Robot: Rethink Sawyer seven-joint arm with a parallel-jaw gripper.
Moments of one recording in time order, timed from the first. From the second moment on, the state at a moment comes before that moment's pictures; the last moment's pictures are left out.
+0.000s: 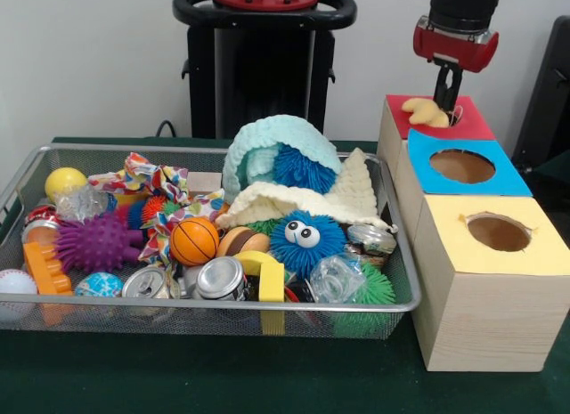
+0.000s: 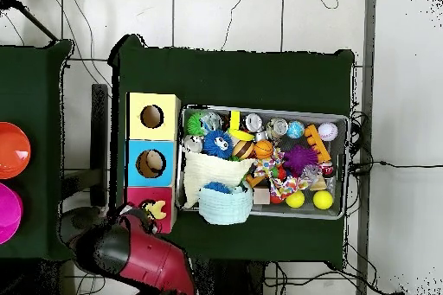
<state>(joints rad) 0.36 -0.77 -0.24 2.14 0.62 0.29 2.01</state>
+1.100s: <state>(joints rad) 0.29 -0.77 -0.15 2.20 0.62 0.22 2.01</state>
